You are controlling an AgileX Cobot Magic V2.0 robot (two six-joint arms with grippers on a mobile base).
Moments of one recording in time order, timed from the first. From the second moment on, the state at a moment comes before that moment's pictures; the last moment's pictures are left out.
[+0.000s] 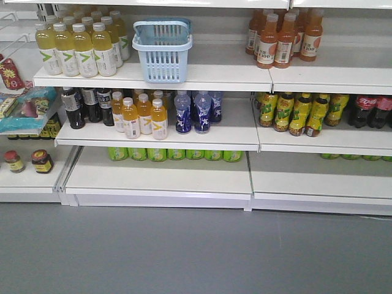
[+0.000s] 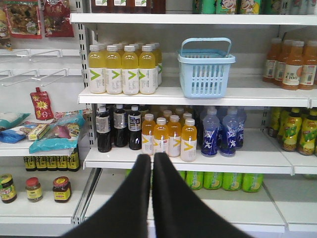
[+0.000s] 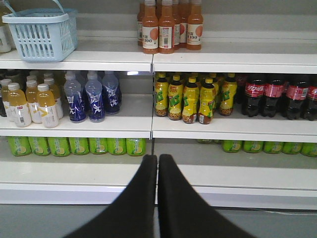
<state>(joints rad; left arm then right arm) 0.02 -0.01 0.04 -0.03 0.10 -0.05 0.00 -0.01 0.03 -0.20 0.25 0.19</state>
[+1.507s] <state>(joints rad) 0.02 -0.01 0.04 -0.03 0.10 -0.05 0.00 -0.01 0.03 -0.20 0.25 0.19</state>
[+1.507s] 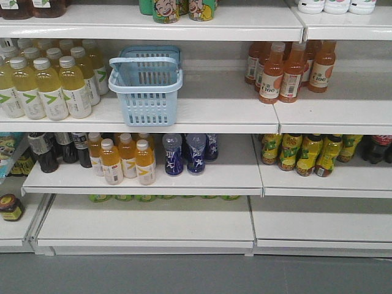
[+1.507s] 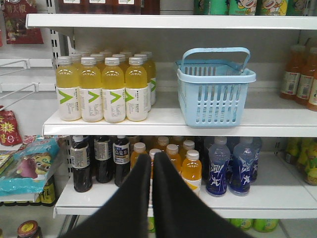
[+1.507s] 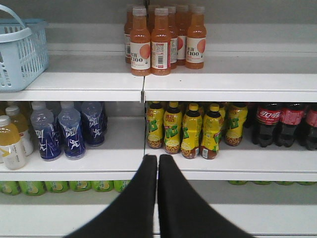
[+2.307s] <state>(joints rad) 0.02 -0.01 0.04 -0.03 0.10 -0.05 0.00 -0.01 0.03 -0.20 0.25 0.19</state>
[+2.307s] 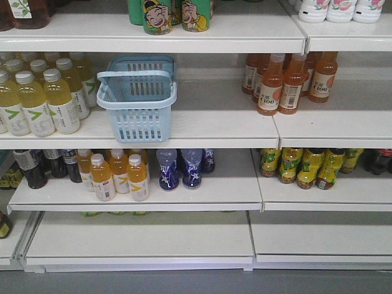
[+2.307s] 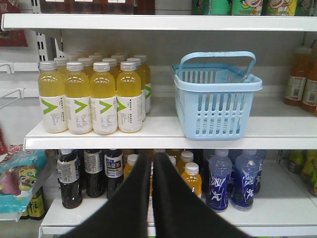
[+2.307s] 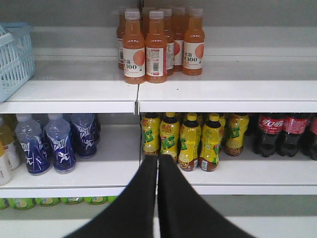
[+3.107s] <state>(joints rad) 0.02 -0.01 0.04 -0.03 0.10 -0.05 0.00 -0.01 0.03 -0.20 0.25 0.19</state>
